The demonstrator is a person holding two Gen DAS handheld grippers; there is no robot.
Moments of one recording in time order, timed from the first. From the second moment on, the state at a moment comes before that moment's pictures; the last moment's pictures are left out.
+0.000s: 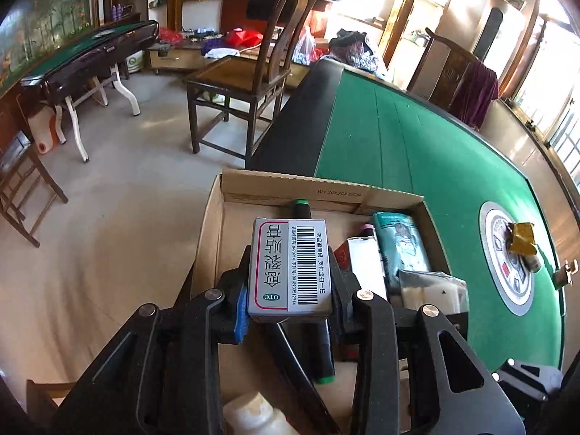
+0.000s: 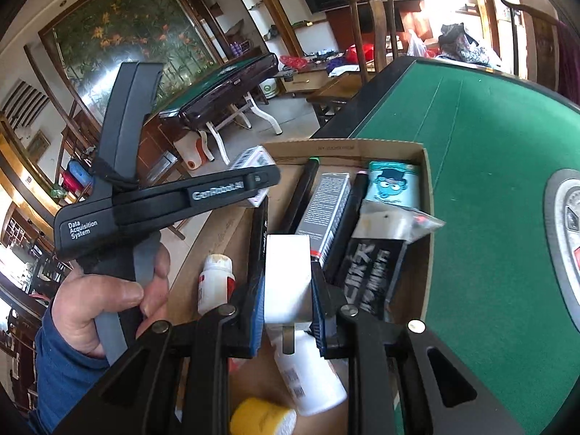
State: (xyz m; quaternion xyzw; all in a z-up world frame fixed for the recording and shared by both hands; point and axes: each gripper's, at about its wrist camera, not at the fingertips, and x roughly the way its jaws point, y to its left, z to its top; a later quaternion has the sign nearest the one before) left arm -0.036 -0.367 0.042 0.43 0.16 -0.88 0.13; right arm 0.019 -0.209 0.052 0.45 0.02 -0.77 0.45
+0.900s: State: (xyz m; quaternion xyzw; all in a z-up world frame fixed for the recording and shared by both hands) left arm -0.030 -0.371 0.040 0.44 0.17 -0.87 0.12; right arm 0.023 -0.201 0.059 0.44 0.01 -0.77 0.46
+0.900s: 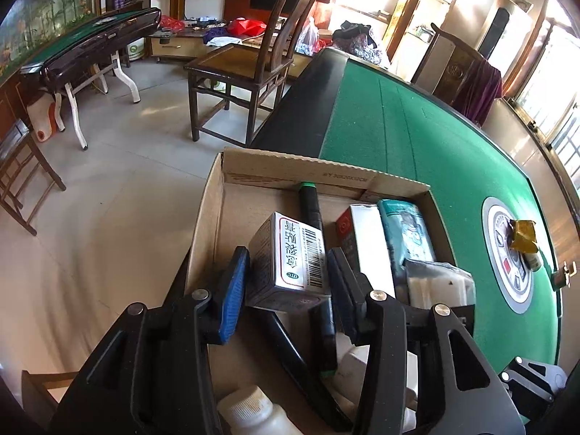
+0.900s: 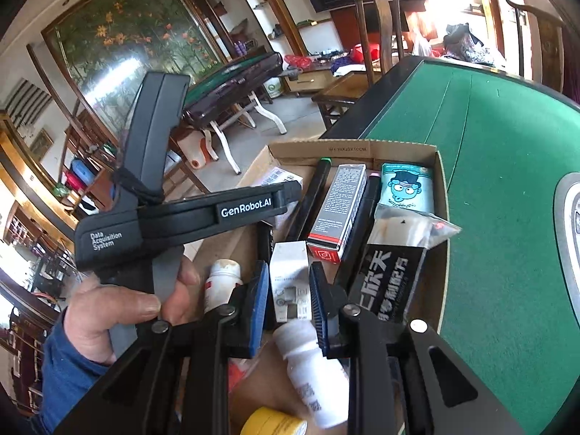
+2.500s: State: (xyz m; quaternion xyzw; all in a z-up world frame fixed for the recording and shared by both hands) left arm -0.066 -0.058 0.021 0.45 0.09 -0.88 -0.10; right arm -0.165 0.112 0.008 0.47 0.07 -0.85 0.22
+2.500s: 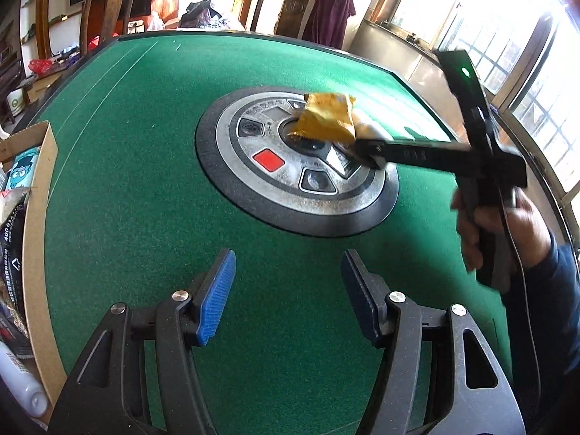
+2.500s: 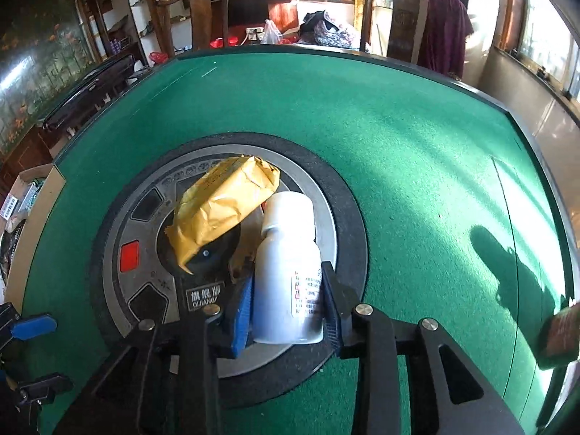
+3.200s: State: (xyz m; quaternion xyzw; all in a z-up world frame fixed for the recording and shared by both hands) left arm -0.221 0.024 0.044 0.51 0.01 -0.86 -0.08; right arm -0.085 0.203 0.029 0.46 -0.05 -0.86 0.20
